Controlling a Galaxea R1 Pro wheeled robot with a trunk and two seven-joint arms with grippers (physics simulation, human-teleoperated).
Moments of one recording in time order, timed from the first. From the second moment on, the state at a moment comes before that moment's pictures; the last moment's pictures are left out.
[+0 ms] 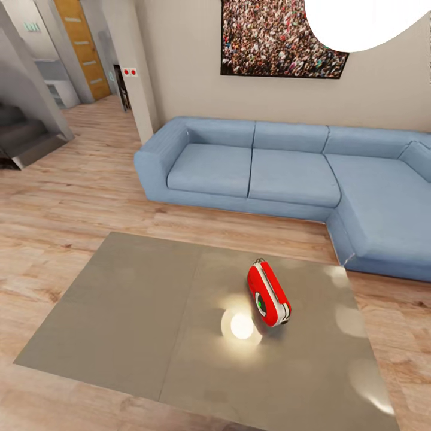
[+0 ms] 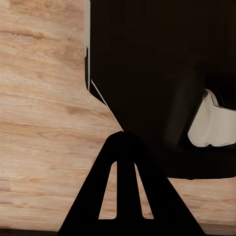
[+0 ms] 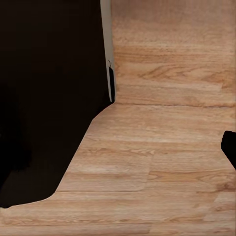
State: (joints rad) left arm -0.20 0.08 -0.38 -0.06 0.46 0.08 -0.12; right arm -0.13 -0.10 -0.91 0.03 0.82 -0.20 0.01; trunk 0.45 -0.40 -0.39
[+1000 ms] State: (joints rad) left arm -0.20 0.08 -0.38 -0.06 0.46 0.08 -0.12; right arm -0.13 -0.10 -0.91 0.03 0.82 -0.20 0.01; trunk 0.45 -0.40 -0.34
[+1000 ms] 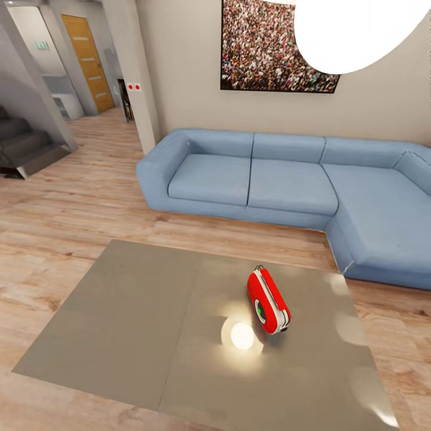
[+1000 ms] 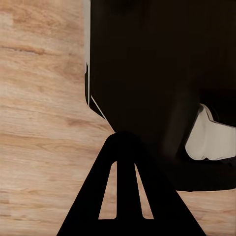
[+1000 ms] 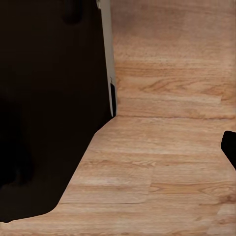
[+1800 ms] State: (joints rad) left arm -0.20 0.08 -0.38 -0.06 0.46 0.08 -0.12; right arm -0.13 -0.10 -0.91 0.03 0.82 -0.20 0.01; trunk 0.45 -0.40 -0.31
